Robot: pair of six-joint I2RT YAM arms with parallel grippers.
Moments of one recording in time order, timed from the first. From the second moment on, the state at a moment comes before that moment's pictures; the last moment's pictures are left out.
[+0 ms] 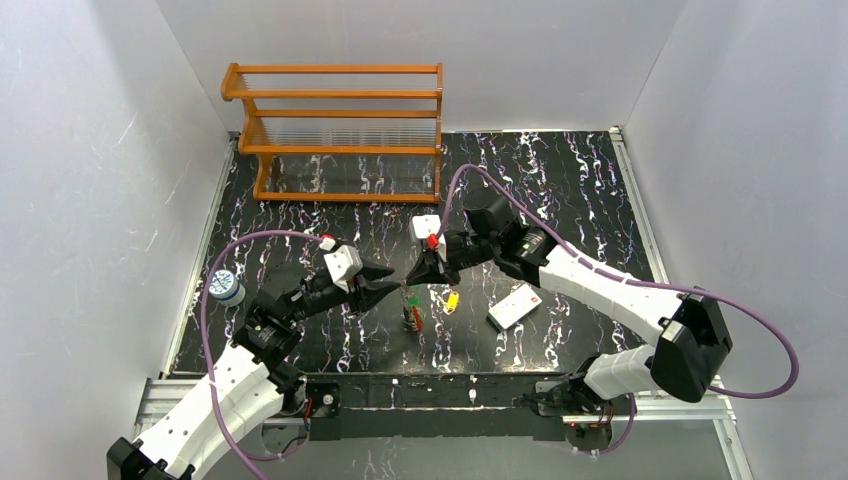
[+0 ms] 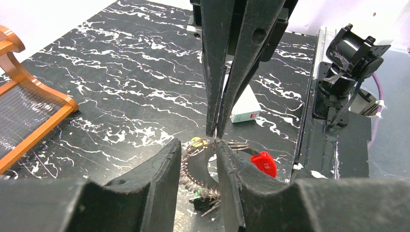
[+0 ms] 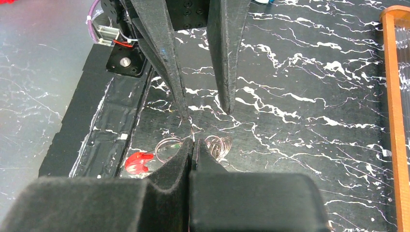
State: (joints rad) left arm -0.57 0.58 0.43 0.11 0.60 0.01; right arm 0.87 1.35 1.06 -0.19 -0.86 -0.45
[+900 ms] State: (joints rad) left arm -0.57 0.64 0.40 0.13 0.62 -0.03; right arm 0.87 1.38 1.06 -0.19 -0.86 -0.41
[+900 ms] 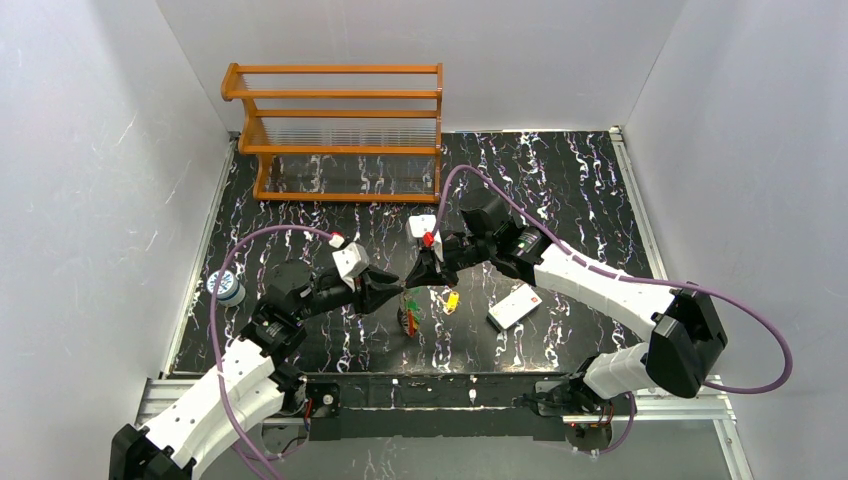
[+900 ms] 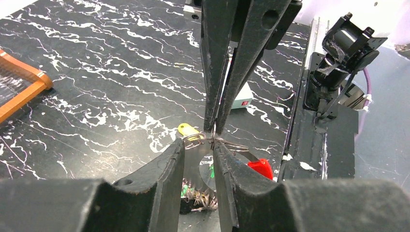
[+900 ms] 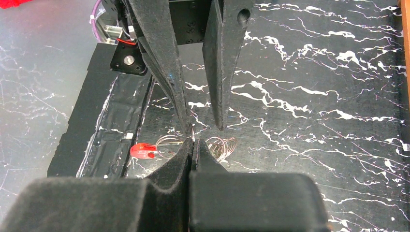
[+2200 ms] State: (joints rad) left arm -0.58 0.61 0.47 -0.10 0.53 0.06; right arm 0.87 1.28 0.99 -0.13 -0.75 -0.37
